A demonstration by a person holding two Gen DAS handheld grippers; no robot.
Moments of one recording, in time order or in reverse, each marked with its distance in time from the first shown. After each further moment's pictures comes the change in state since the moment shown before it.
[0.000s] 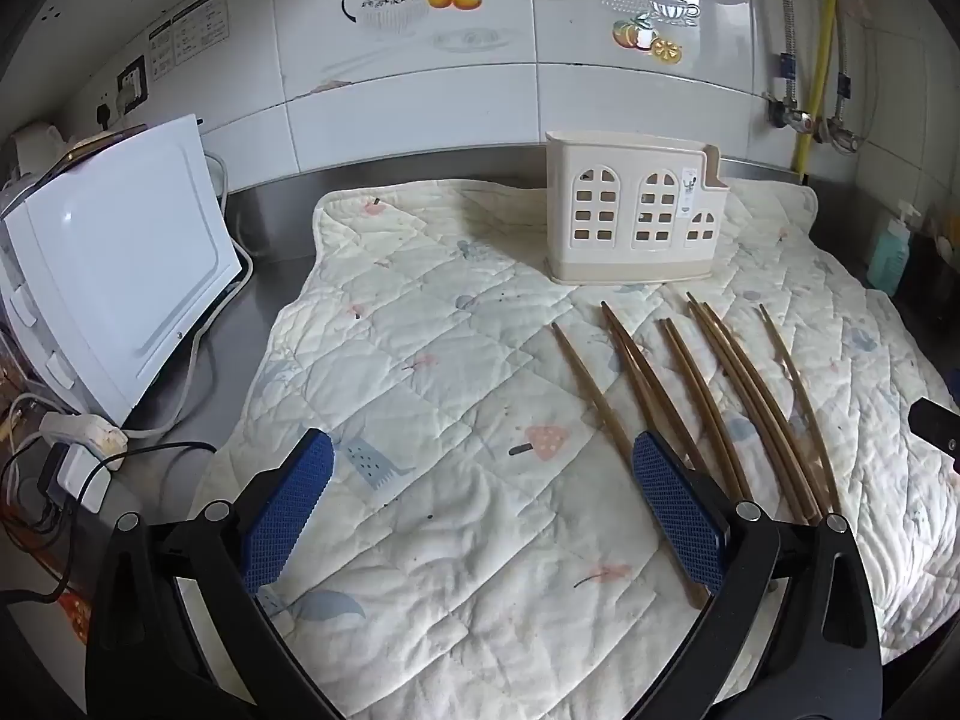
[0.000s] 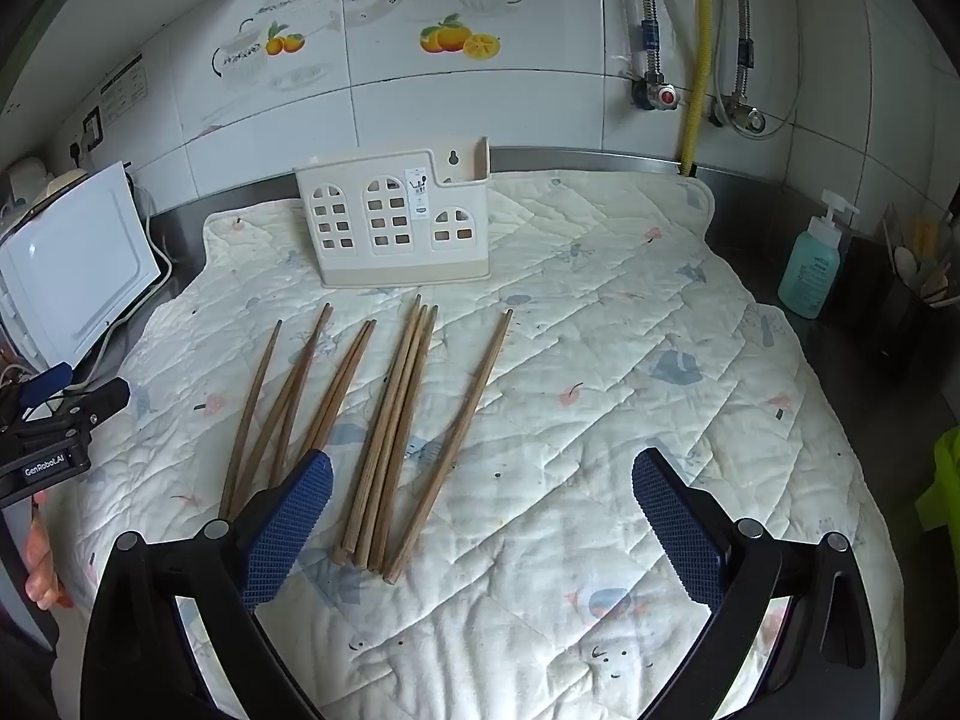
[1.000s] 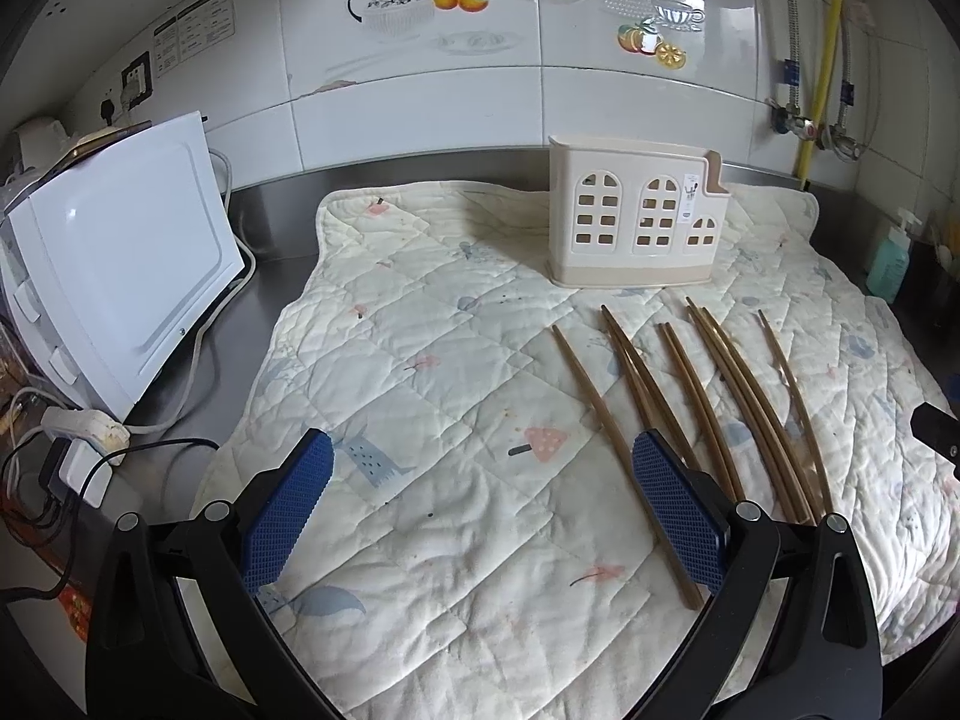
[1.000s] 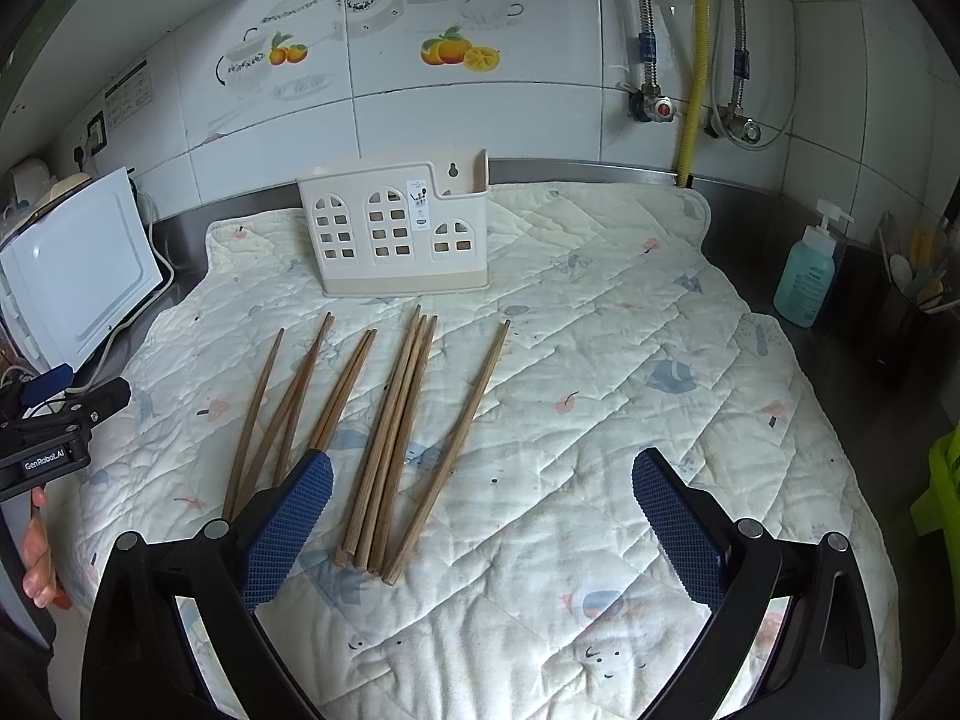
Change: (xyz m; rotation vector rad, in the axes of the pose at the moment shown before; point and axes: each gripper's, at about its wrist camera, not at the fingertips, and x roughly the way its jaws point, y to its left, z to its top) left arm -0.003 0.003 0.002 -0.009 0.000 -0.002; right arm -0.008 -0.001 0.002 0.000 -0.020 0.004
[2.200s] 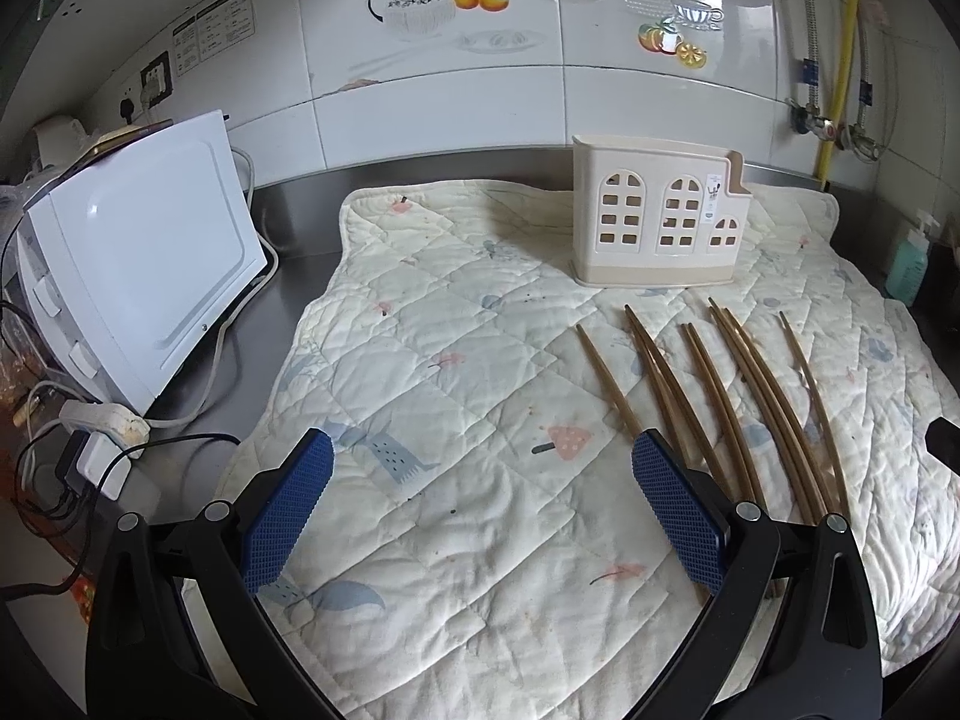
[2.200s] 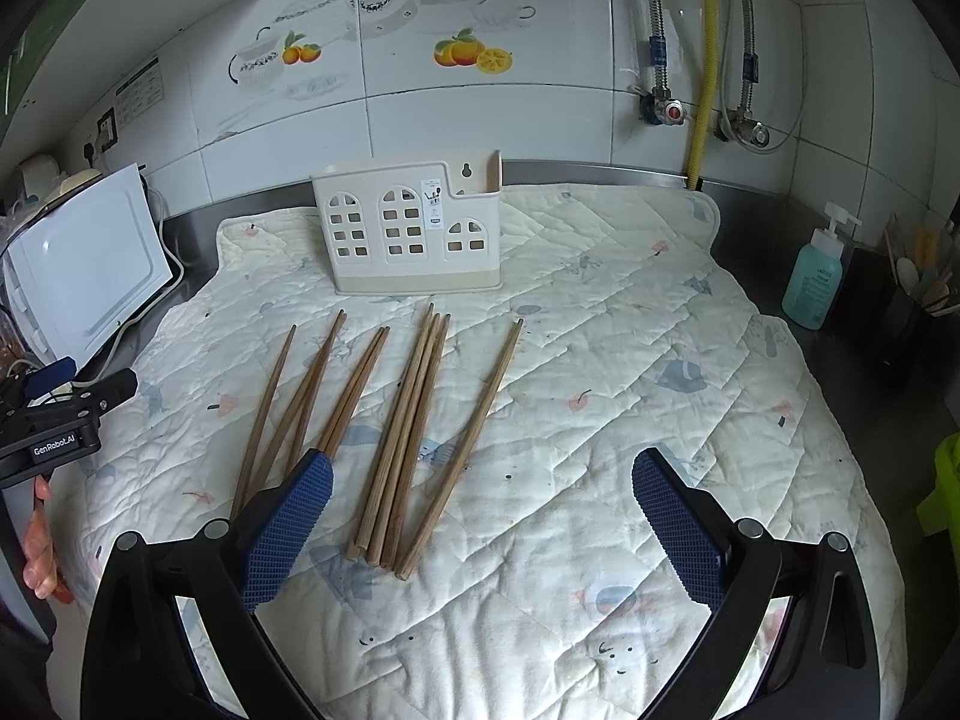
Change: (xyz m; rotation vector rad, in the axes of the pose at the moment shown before) left arm -0.003 0.004 -0.001 -0.013 -0.001 0.060; right arm -0.001 0.006 -0.005 -0.014 -0.009 0.015
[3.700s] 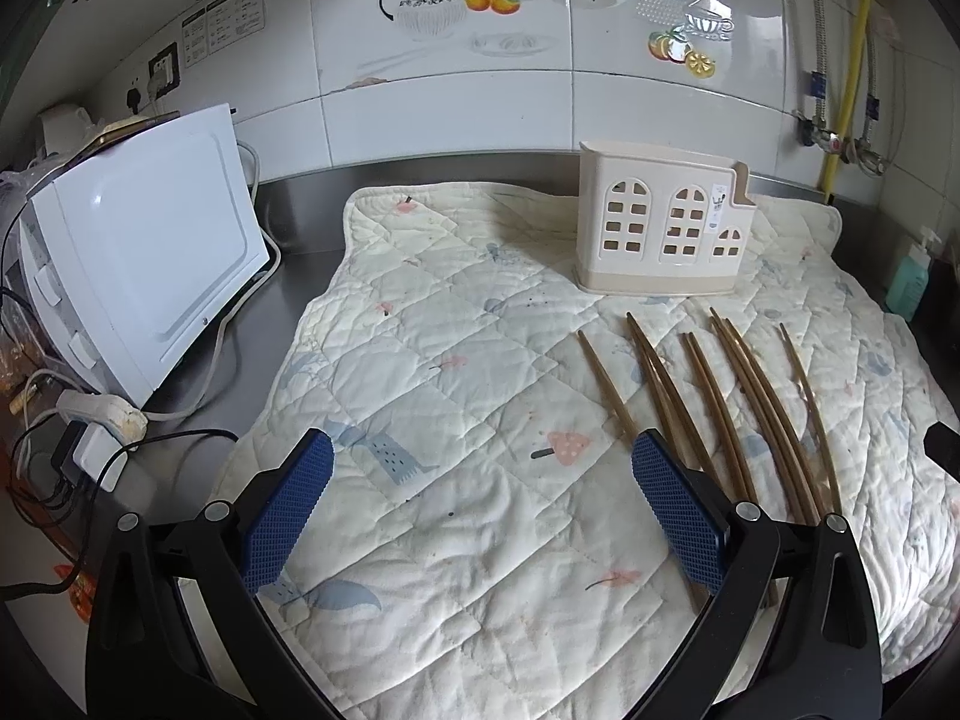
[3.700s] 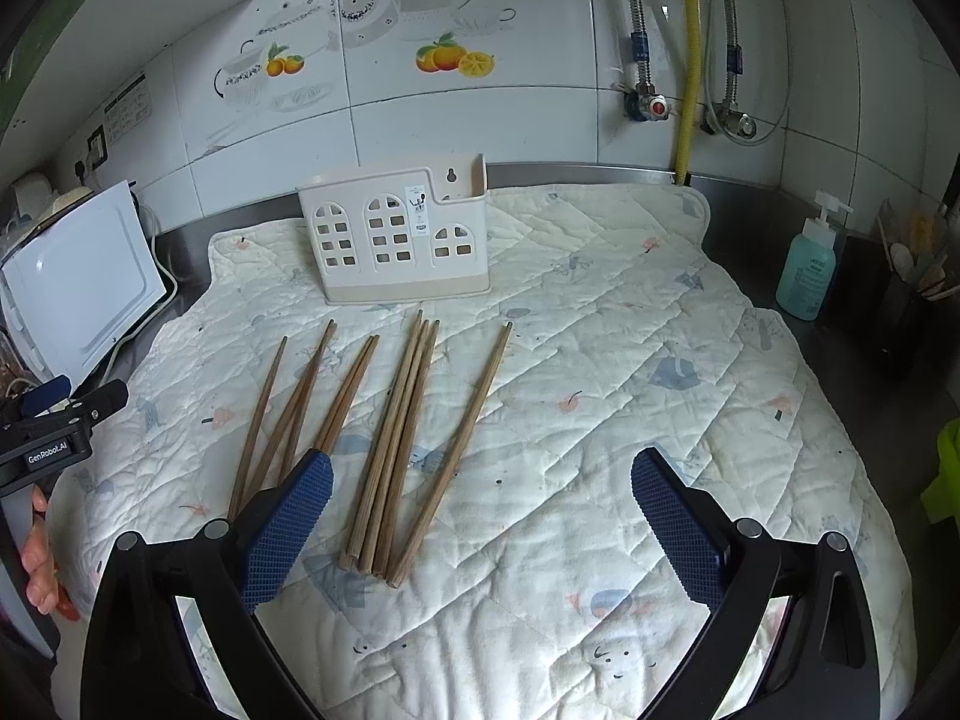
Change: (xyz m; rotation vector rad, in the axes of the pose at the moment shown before) left arm 0.000 0.001 0.001 -0.025 -0.008 -0.005; right arm 0.000 -0.008 0.002 0.039 -0.023 -0.006
